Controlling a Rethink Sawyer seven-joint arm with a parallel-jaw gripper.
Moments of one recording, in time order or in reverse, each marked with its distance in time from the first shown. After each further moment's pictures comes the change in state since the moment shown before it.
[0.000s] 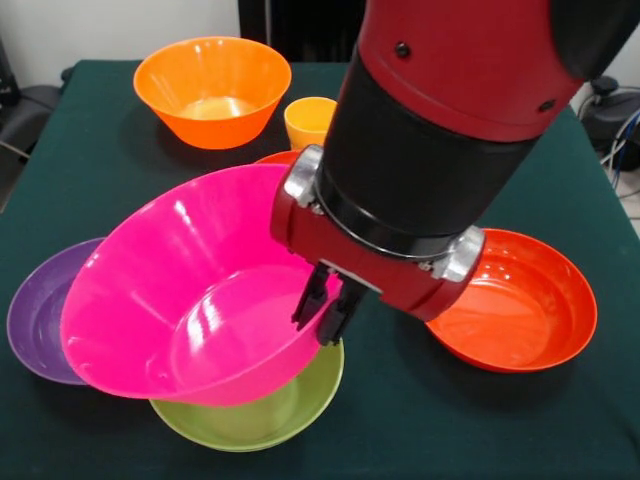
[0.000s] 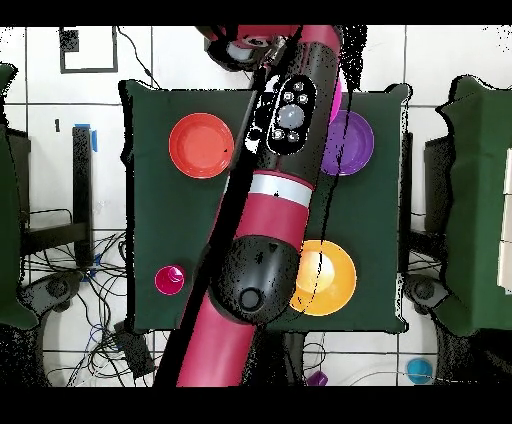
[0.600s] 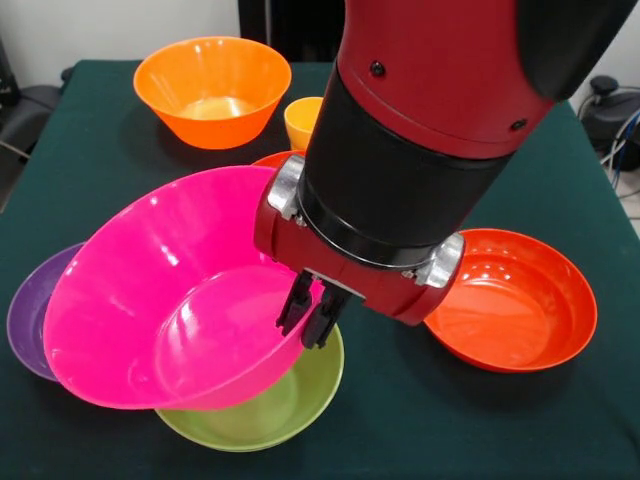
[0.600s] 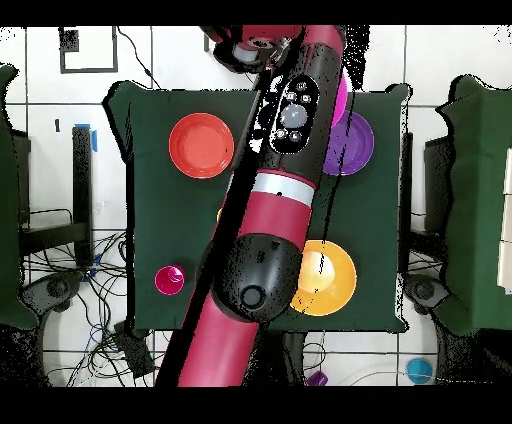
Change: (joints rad) arm -0.008 0.007 -0.014 0.000 0.000 -0.001 -0.067
